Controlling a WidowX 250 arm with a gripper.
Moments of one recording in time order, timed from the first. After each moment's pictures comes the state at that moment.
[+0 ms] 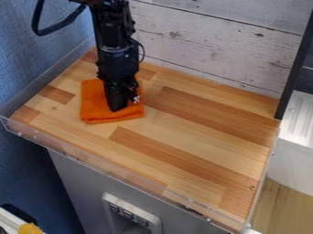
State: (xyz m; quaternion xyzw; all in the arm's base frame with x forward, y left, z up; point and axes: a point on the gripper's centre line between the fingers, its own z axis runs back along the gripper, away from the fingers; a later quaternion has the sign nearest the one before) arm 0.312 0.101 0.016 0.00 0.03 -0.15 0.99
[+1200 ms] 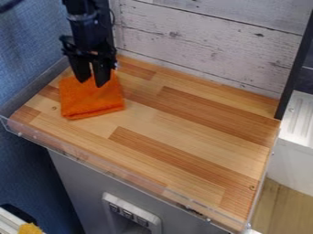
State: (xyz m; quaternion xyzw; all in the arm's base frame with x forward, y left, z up) arm 0.301 0.133 0.070 0.00 -0.01 0.00 1.00
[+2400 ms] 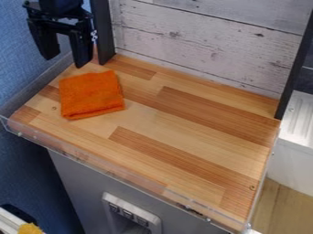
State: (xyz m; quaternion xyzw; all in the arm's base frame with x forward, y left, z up) arm 0.257 0.124 0.133 0.00 0.00 0.02 1.00
